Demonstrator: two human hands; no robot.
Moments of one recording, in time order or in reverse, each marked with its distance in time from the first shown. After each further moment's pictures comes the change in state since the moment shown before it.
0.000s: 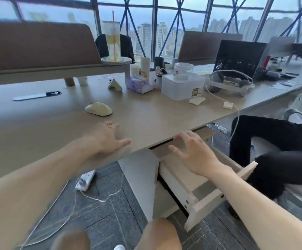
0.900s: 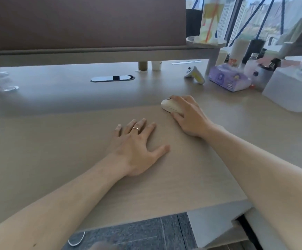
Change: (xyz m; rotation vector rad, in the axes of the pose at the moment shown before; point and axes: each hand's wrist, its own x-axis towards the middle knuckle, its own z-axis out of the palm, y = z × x) left_hand 0.014 -0.154 0.024 -0.031 0.146 -0.191; right_hand 0.275 -0.163 0.174 0.185 -0.136 -0.368
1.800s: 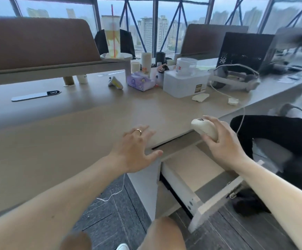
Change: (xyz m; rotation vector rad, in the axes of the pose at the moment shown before) left_hand -0.064 0.199 0.021 -0.077 0.037 0.562; right_hand -0.346 0.070 -0.185 -0.057 0.432 0.451
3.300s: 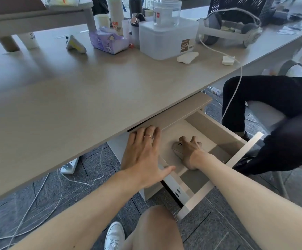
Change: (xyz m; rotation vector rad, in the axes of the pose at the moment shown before) left_hand 0.026 0.066 0.122 0.244 -0.026 0.068; right_hand -0.012 0.089 0.126 -0.461 -0.726 0.508
